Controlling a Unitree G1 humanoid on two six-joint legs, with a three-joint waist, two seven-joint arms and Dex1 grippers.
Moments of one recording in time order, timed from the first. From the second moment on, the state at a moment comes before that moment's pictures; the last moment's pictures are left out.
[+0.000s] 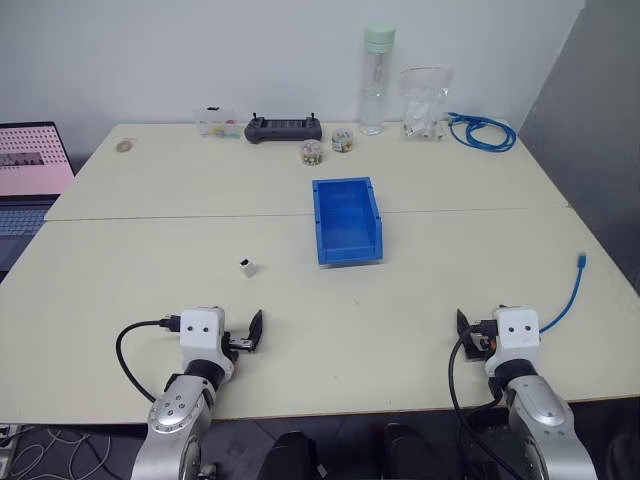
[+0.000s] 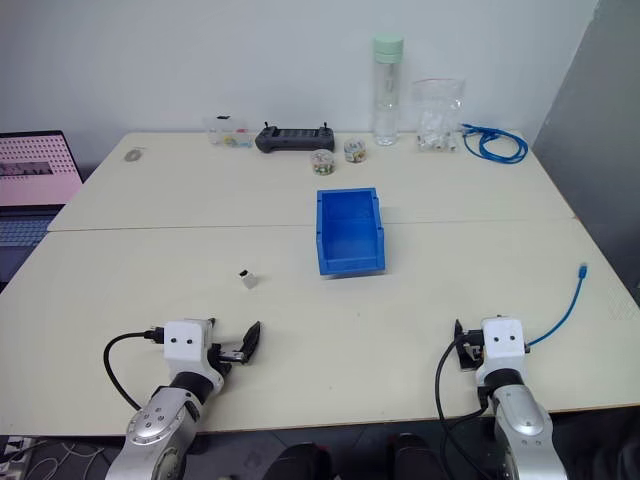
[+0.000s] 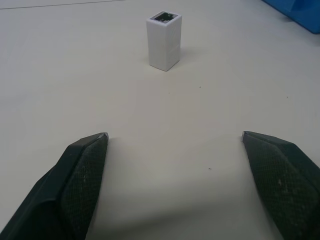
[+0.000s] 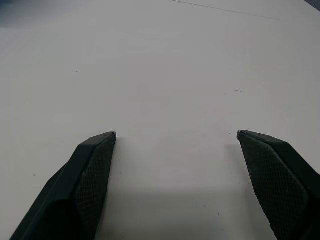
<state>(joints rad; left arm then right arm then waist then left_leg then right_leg) 0.25 0.22 0.13 -0.32 -0.16 0.29 -0.20 0.26 -0.20 -0.08 -0.40 0.00 0.30 0.10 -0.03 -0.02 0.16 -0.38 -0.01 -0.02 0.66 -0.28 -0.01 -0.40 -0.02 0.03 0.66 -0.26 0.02</state>
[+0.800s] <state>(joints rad) 0.25 0.19 0.13 -0.32 -0.16 0.27 -0.16 0.27 -0.19 -0.09 -0.40 0.00 0.29 0.11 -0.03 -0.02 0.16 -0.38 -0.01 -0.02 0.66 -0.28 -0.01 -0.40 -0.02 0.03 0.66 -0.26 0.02</state>
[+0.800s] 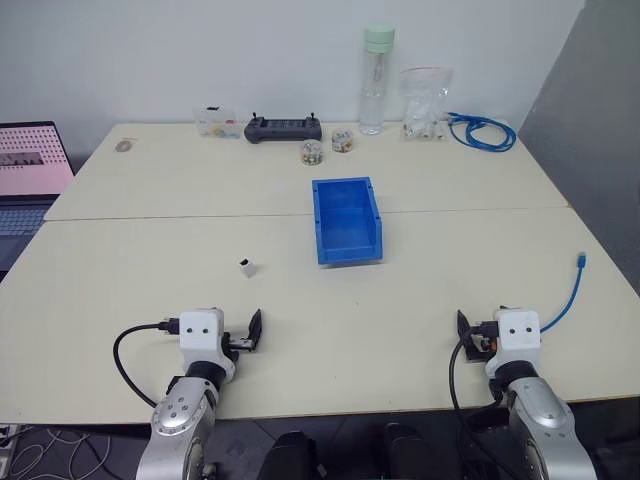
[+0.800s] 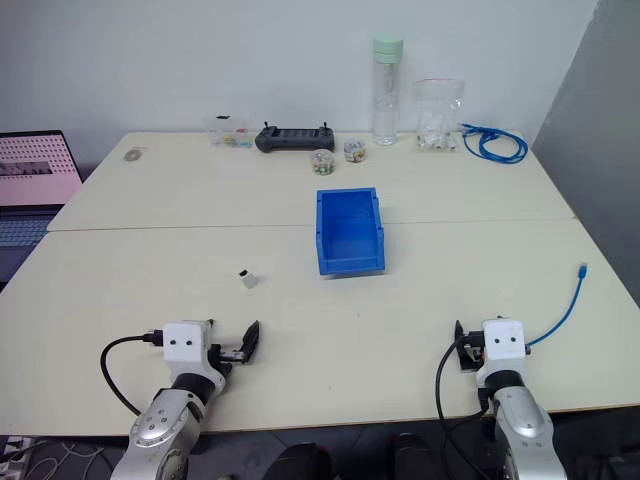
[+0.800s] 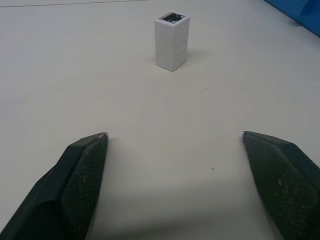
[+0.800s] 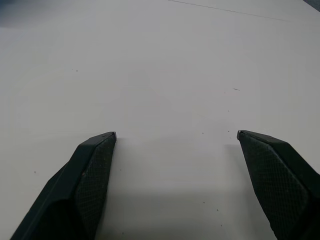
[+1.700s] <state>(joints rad) -0.80 0.17 -0.37 0.18 -0.24 0.25 -0.97 -0.33 -0.53 -0.49 0.22 0.07 0.56 0.02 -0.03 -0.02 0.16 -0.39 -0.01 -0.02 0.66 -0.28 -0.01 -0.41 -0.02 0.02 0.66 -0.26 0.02</state>
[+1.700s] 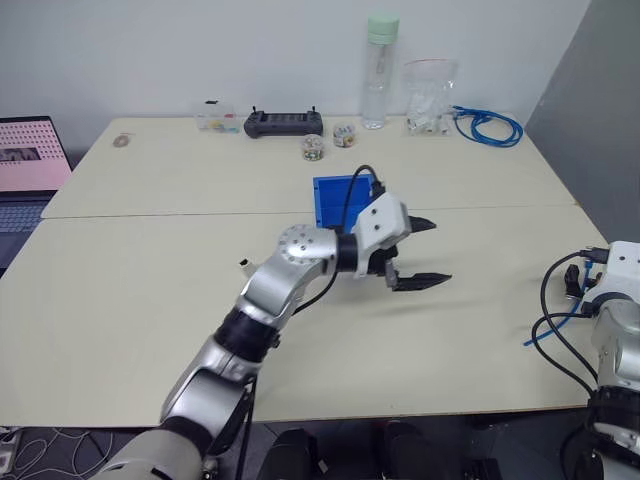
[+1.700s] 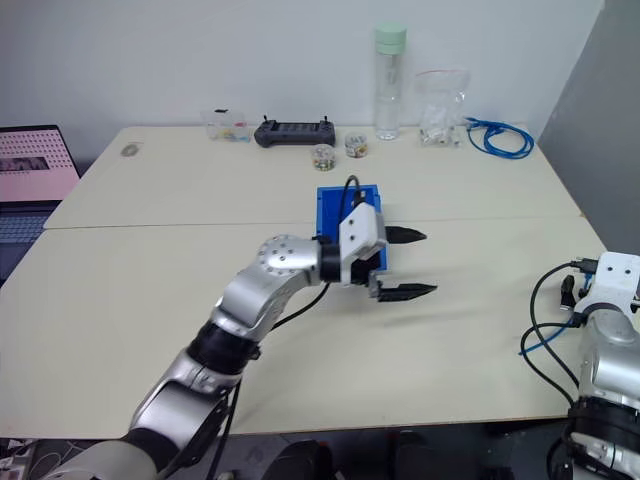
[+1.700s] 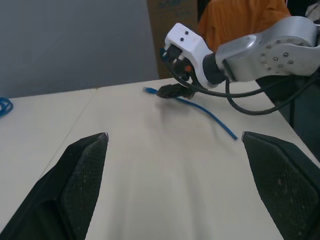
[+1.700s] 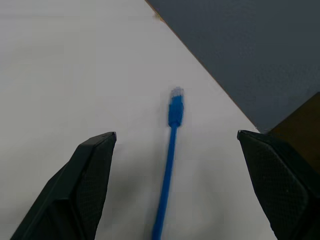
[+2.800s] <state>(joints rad) -0.86 0.05 -0.39 0.32 -0.16 0.21 -1.04 -0.55 -0.64 -0.51 0.73 0.22 0.45 0.11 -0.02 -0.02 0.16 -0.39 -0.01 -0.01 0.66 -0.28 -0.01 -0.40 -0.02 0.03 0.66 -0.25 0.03</state>
